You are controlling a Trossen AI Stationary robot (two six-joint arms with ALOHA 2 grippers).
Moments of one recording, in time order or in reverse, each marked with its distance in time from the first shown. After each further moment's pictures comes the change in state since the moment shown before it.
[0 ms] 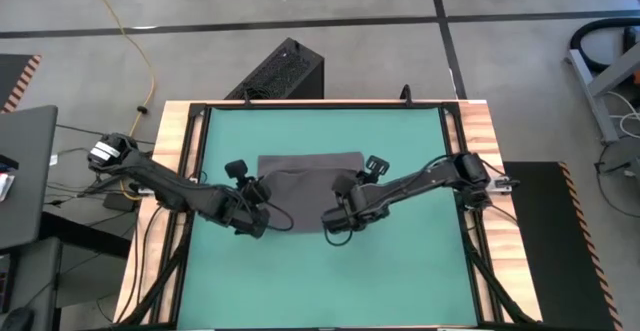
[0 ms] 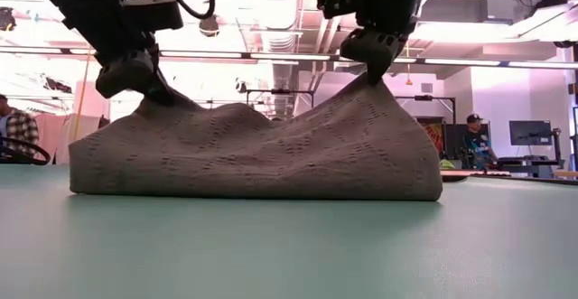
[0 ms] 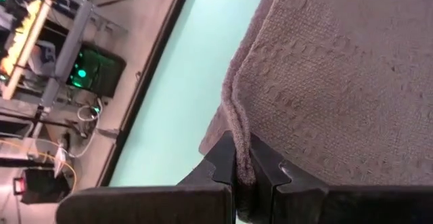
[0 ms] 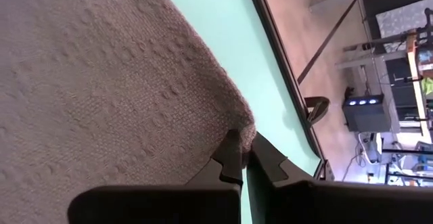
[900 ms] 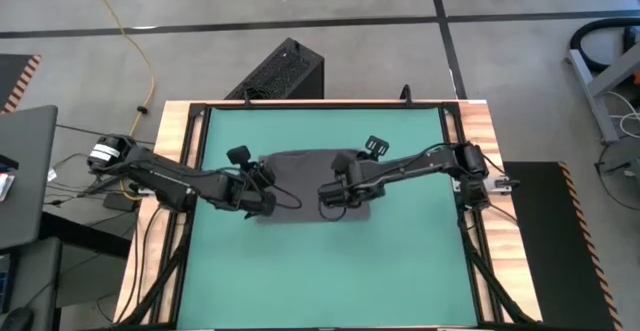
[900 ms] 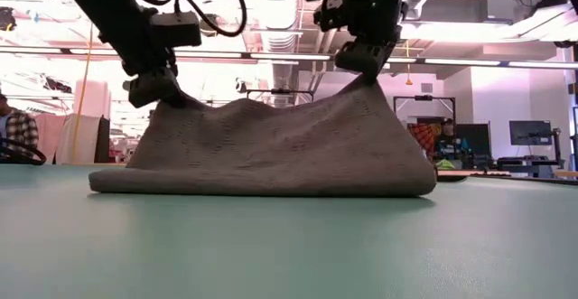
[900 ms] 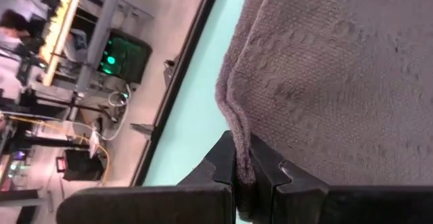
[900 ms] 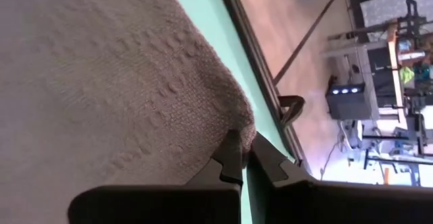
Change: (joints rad) left arm 0.174 0.000 0.000 0.067 -0.033 0.187; right arm -0.151 -0.022 0.011 -0.004 0.044 -0.111
